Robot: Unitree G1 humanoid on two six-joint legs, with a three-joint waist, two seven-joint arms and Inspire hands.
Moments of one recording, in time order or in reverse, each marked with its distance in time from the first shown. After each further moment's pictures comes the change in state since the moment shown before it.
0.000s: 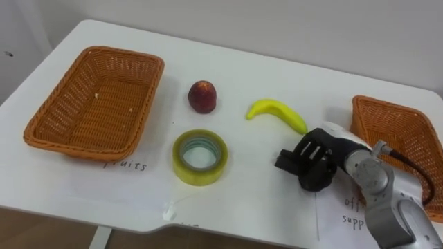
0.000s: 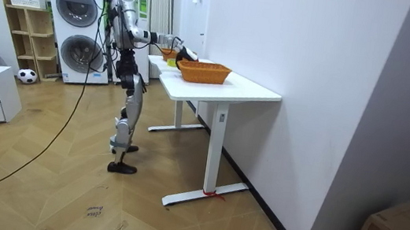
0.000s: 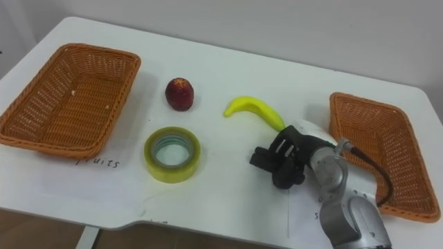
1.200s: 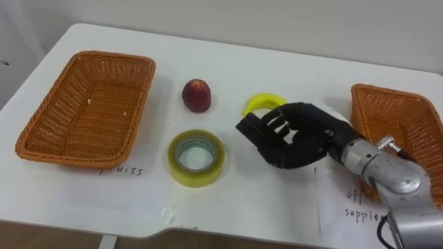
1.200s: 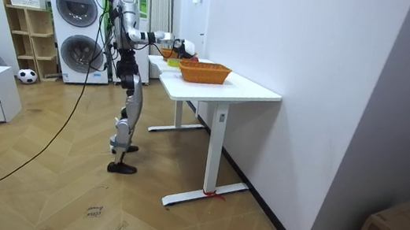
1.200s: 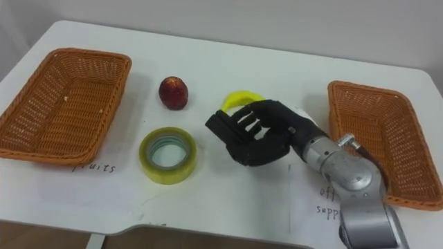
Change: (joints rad) left arm 0.059 -0.024 0.034 0.083 -0.036 -0.090 0.006; right arm 0.046 0.001 -0.143 -0.161 0.701 -0.163 -0.044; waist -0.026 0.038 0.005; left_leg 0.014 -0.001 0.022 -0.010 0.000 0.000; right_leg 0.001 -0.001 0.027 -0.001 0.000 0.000
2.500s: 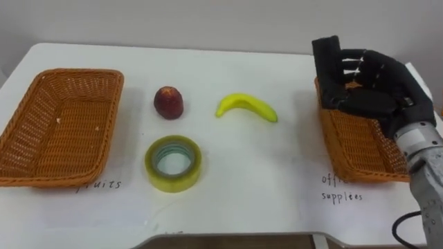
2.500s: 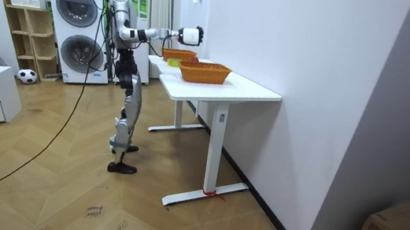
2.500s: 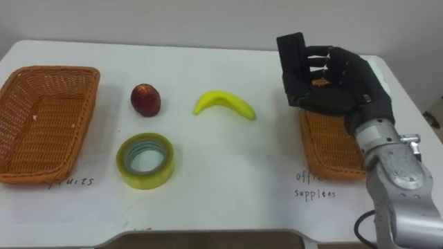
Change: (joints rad) left arm 0.095 -0.023 0.075 -0.010 0.049 0.017 0.011; right arm 0.000 -0.033 -0.230 0.050 0.403 -0.063 -0.354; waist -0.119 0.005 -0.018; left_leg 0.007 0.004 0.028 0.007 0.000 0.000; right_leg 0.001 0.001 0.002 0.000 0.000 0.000
